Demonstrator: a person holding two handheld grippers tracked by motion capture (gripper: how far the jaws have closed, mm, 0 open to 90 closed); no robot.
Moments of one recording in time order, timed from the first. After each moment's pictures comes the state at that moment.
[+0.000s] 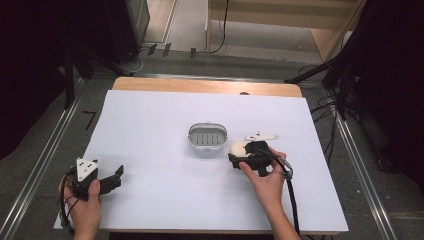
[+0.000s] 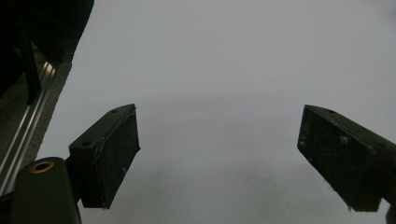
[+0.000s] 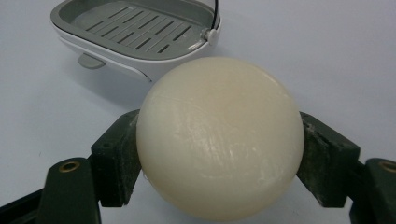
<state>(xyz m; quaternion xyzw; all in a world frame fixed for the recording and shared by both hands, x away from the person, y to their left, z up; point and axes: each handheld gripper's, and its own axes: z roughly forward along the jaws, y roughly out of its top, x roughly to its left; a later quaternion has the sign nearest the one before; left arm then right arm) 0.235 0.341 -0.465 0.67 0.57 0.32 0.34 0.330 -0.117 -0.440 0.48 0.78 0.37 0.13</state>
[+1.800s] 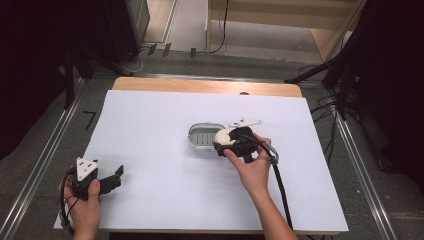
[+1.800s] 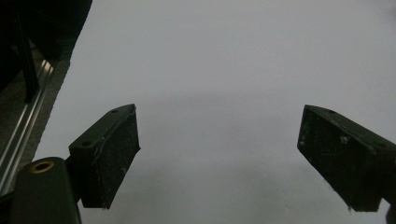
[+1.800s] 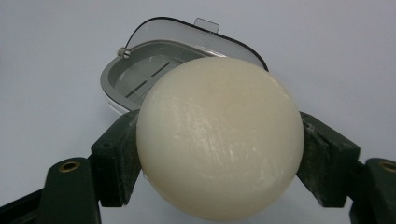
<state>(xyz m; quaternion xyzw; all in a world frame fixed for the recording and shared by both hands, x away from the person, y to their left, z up) 0.235 0.341 -0.465 0.67 0.57 0.32 0.34 0.354 -0.075 -0.414 0.46 0.79 0.38 0.12</state>
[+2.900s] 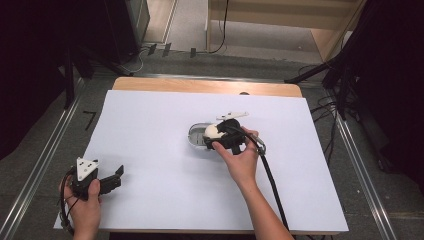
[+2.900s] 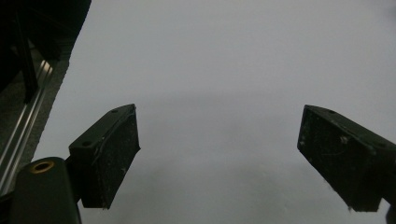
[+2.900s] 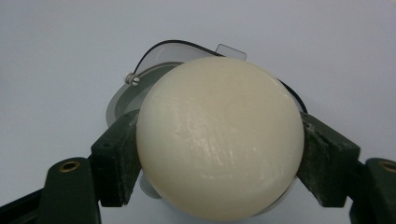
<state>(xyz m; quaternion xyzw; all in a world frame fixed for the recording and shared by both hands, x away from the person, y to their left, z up) 0.236 0.341 -0.466 0.67 0.57 0.32 0.34 0.378 -0.044 -0.416 0.46 0.80 0.38 0.11</state>
